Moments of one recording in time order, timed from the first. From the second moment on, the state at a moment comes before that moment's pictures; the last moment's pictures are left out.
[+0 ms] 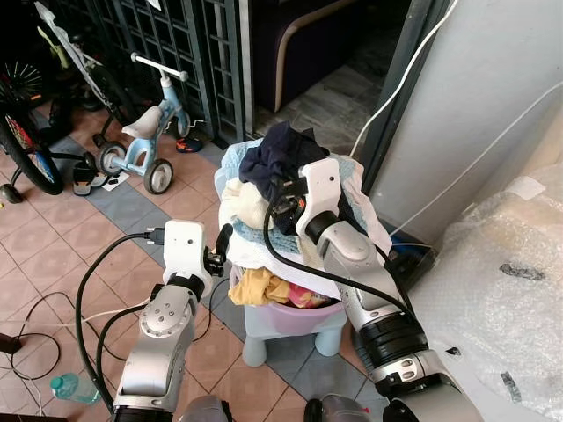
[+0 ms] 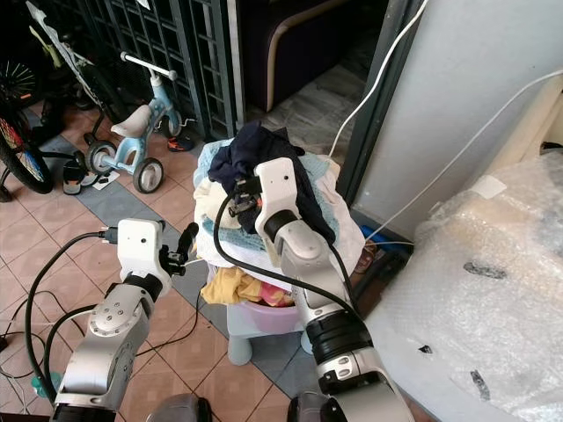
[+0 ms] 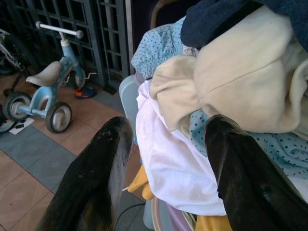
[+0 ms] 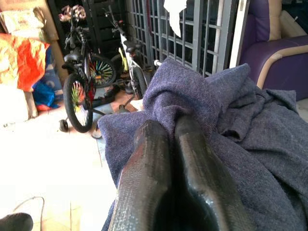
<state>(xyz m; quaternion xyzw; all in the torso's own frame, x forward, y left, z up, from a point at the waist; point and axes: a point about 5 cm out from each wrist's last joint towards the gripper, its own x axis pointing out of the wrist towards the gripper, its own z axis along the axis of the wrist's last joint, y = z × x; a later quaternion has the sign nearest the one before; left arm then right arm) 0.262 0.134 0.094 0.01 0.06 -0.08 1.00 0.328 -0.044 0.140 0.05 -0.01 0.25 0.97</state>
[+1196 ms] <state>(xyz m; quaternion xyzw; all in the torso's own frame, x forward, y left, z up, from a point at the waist) 0.274 0.127 0.110 0.01 0.01 -0.09 1.00 0.322 -0.150 0.218 -0.09 -0.20 0.00 0.98</state>
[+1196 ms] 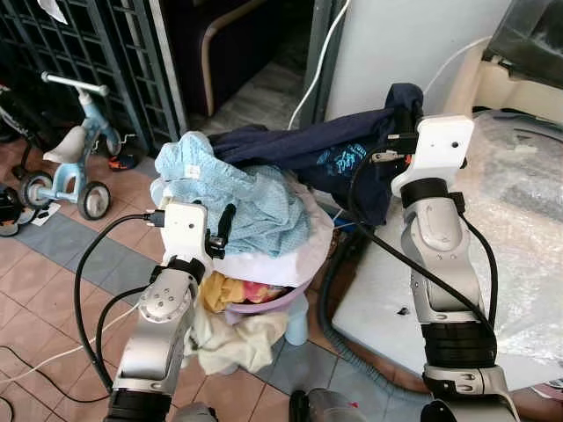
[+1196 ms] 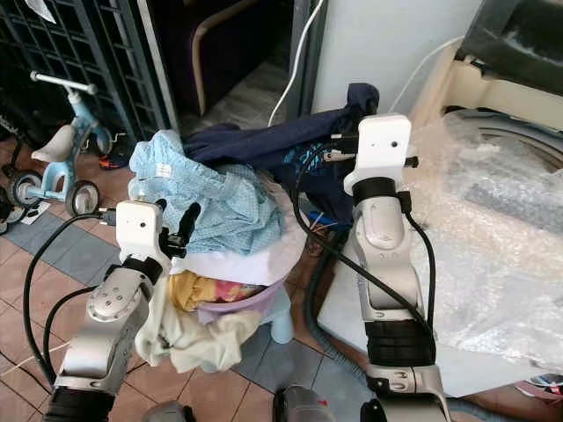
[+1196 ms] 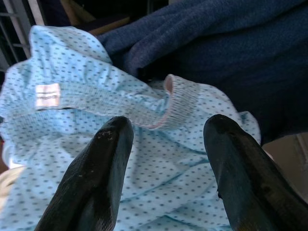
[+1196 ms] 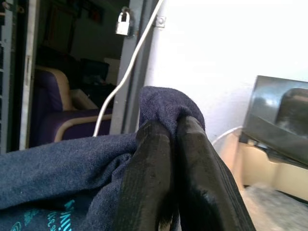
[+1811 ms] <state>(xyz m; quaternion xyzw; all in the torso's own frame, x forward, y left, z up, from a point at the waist) 0.274 0.119 0.107 0.00 0.02 -0.10 0.99 0.327 -0.180 0.264 -0.17 -0.28 -0.08 0.94</state>
